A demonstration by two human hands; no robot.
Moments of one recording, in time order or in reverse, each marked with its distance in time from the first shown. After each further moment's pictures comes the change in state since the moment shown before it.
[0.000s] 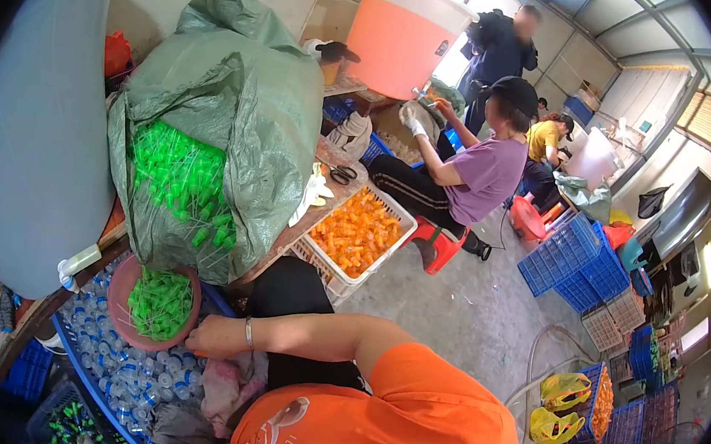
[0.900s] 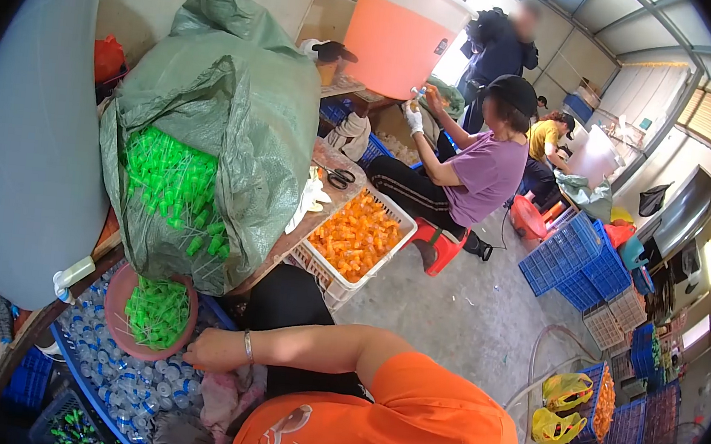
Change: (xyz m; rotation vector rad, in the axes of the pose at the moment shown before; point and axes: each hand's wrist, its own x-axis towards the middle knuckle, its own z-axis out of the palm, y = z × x) left_hand 0.009 -0.008 0.043 -0.119 -0.532 0.096; right_hand -0.002 -0.007 -0.004 0.006 -0.050 -0.025
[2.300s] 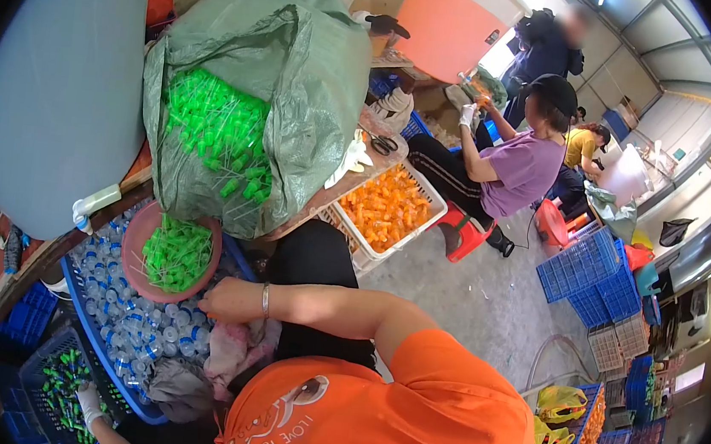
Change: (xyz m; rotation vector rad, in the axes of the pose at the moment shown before) left_hand 0.034 -0.026 0.023 -0.546 0.220 -0.141; right_hand 0.003 0.001 0.010 -0.010 -0.066 0.029
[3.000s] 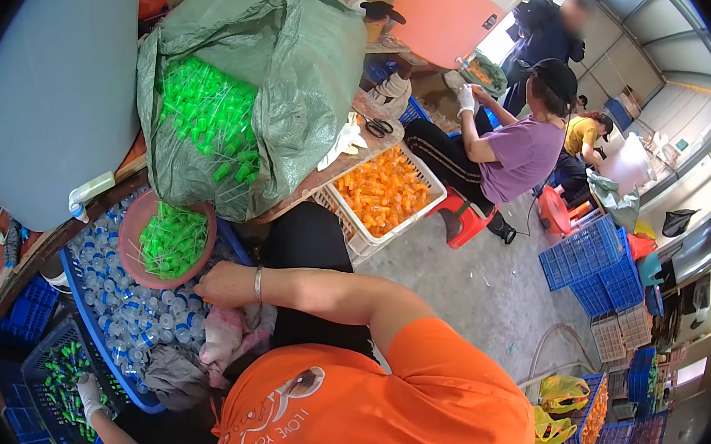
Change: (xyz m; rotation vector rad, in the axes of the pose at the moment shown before) left_hand -0.043 0.048 0.002 0.068 0.004 -0.036; right_hand -0.002 0.002 0.005 -0.035 -0.011 0.028
